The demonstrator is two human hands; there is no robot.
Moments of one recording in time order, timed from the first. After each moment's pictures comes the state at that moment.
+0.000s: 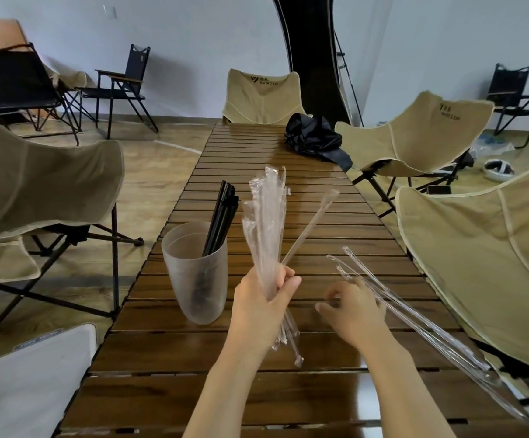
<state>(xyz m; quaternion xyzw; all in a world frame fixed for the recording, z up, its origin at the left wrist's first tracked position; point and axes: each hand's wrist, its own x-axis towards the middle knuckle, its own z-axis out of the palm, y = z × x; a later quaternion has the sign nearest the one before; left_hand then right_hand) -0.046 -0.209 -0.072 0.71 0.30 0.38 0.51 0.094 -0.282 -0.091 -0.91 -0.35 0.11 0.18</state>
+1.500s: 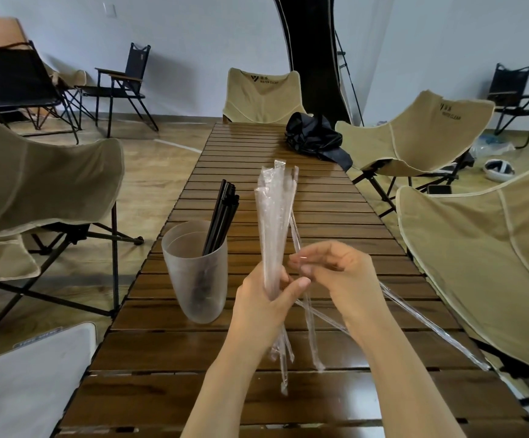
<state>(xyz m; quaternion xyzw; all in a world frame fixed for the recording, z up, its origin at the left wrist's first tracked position) -0.045 -0.204 -0.078 0.72 0.28 0.35 0.53 0.075 -0.274 -0.047 -0.65 -0.40 0.24 0.60</state>
